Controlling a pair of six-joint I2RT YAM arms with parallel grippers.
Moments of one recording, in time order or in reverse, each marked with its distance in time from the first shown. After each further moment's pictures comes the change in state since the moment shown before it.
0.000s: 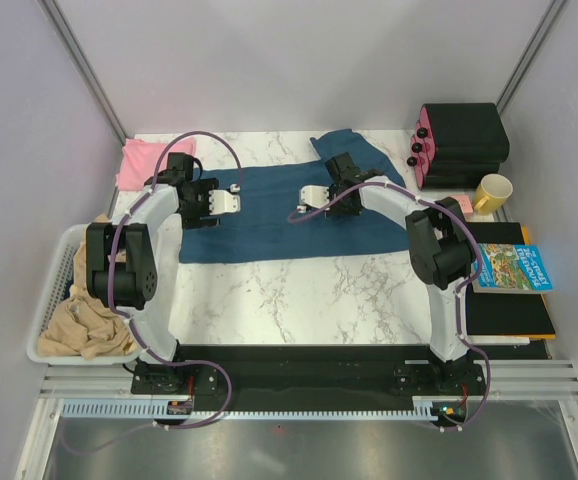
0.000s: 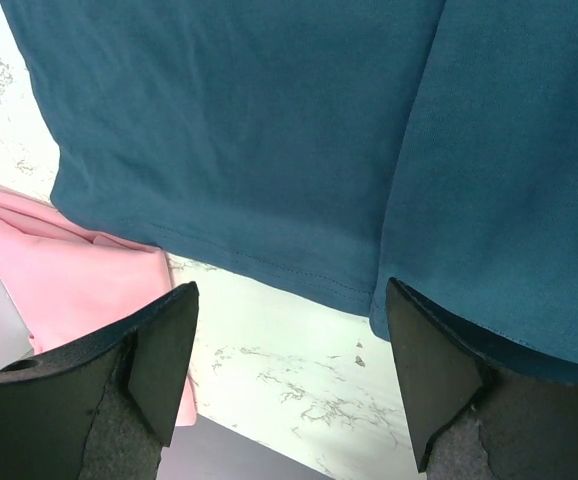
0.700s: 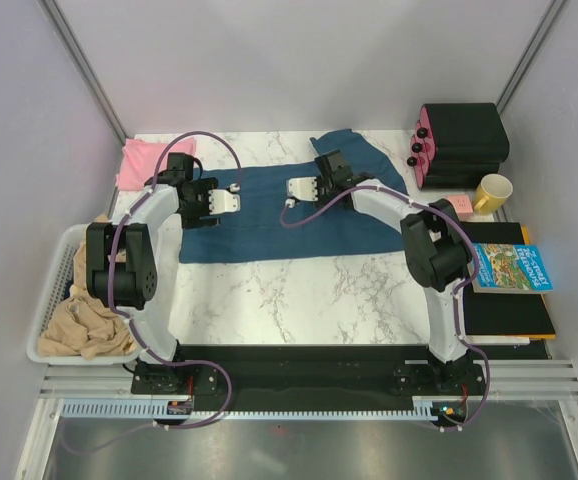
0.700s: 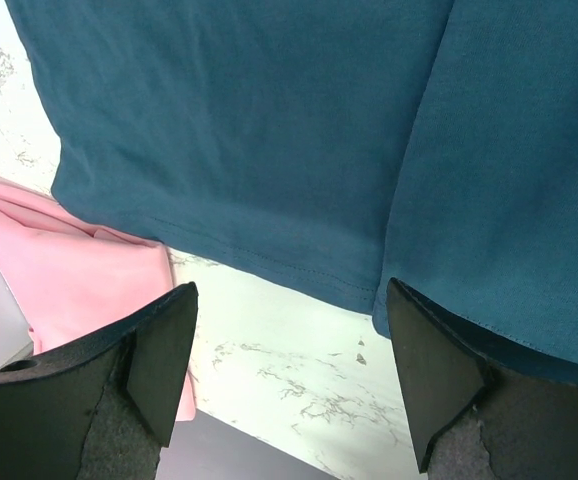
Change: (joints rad) left arm 0.000 0.000 -0.005 0.018 -0.012 -0.010; right arm 0.050 0.000 0.002 0.242 0.091 -0.089
